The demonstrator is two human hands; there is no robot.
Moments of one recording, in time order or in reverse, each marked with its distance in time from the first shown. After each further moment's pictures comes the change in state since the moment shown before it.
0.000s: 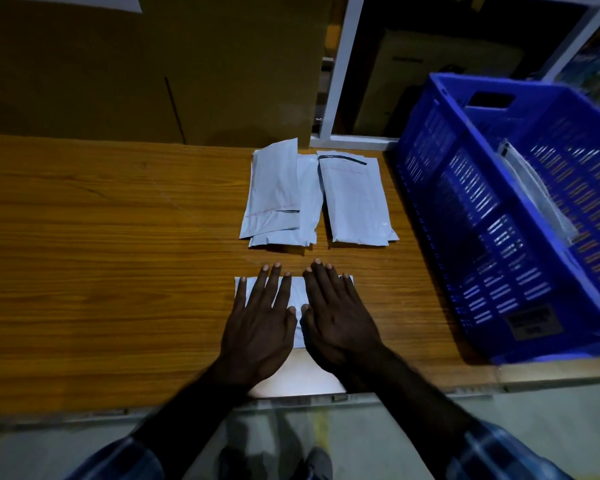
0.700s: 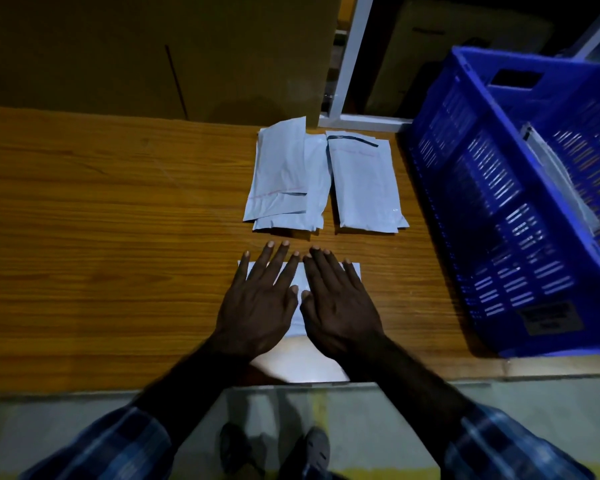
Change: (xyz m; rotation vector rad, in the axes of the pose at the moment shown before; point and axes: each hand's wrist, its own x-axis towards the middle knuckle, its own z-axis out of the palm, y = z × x) left_hand 0.009 -0.013 -0.001 0.024 -0.045 0.035; right_hand 0.004 -0.004 0.000 -0.014 -0.061 0.002
